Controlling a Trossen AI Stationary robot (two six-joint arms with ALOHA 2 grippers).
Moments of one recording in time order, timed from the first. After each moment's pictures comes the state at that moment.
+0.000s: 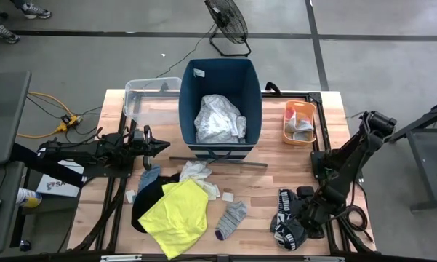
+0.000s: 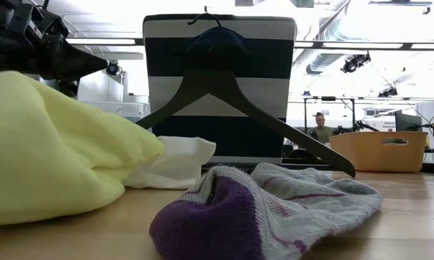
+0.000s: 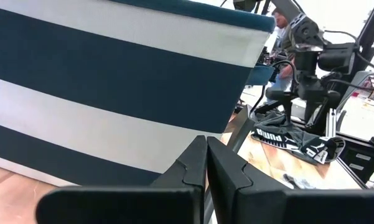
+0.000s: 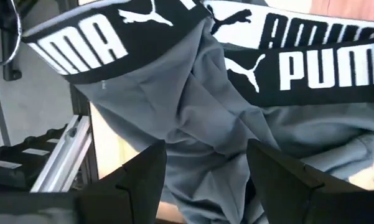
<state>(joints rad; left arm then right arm) -0.01 0.02 0.01 0.04 -0.19 -0.24 0.94 1.37 0.81 -0.69 -0.10 0.97</state>
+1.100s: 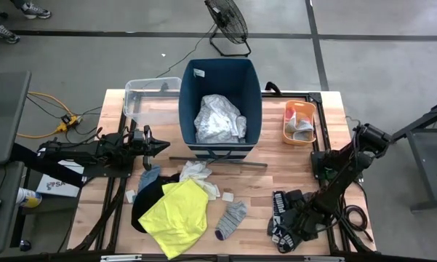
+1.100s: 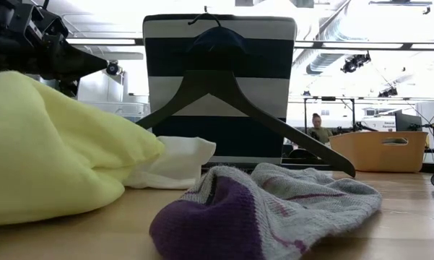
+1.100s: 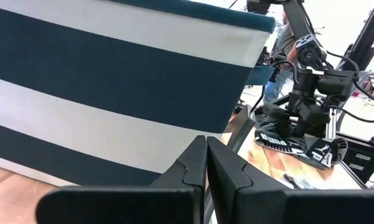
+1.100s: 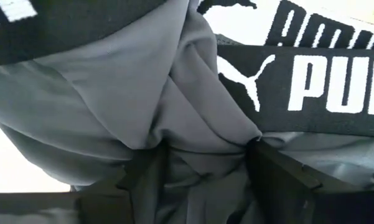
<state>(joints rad) -0.01 0.02 0.01 0.04 -0.19 -0.24 0.94 1.63 0.77 -0.54 0.04 0.70</state>
